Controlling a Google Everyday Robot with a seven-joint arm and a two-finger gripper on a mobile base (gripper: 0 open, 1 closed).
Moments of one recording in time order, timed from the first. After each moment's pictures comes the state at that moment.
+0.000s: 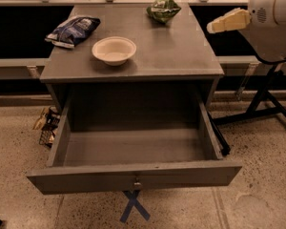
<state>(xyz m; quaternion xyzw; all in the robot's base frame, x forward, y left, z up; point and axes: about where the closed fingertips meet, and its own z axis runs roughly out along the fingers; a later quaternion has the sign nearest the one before) 0.739 -0.267 0.986 -0.32 0.77 0.09 0.55</state>
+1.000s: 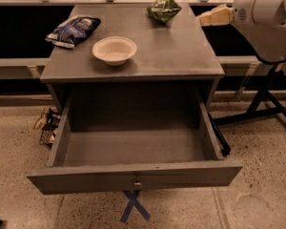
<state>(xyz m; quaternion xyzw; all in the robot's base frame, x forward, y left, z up) 0.787 -0.253 0.987 -0.30 0.74 0.07 0.60</state>
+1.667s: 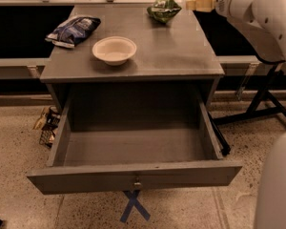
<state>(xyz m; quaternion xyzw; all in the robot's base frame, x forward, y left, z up) 0.865 -0.238 1.004 -0.23 0.70 0.06 0.68</state>
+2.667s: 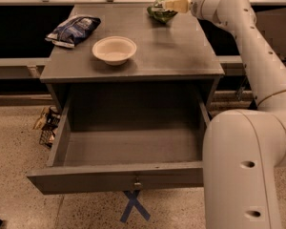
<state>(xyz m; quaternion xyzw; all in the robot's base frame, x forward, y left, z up) 0.946 -0.185 0.962 -0.19 0.71 0.12 0.67</state>
